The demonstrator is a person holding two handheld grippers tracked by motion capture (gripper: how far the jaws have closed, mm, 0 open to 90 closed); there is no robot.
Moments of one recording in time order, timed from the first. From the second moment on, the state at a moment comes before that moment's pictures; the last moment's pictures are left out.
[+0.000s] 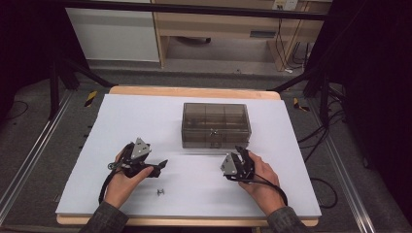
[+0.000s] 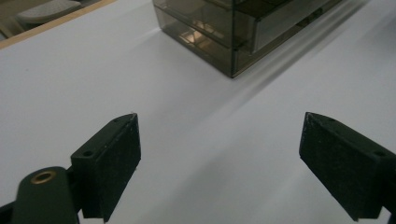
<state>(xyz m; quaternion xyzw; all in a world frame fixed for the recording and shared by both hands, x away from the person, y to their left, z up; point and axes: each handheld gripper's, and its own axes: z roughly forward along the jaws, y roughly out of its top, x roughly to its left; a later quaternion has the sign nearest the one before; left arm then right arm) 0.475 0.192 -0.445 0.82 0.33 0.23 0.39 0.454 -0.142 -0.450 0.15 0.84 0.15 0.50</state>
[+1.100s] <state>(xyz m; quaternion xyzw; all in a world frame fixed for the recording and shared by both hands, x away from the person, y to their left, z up) 0.508 0.135 -0.434 0.87 0.27 0.18 0.38 0.496 -0.230 -0.432 0.30 0.85 0.32 0.29</state>
